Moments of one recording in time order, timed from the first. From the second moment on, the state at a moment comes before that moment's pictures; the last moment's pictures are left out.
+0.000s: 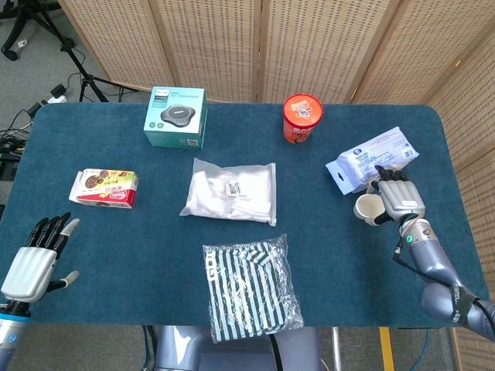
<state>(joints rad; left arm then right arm) -0.15 -1.18 0.02 -1.55 1.59 1.44 0.06 0.82 -1.05 0.09 -1.67 -0.62 0.84 -0.40</state>
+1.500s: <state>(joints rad) -0.15 -1.15 0.03 -1.57 1.61 1.45 0.01 1.21 -1.30 0.23 -2.00 -0.26 1.17 -0.87</state>
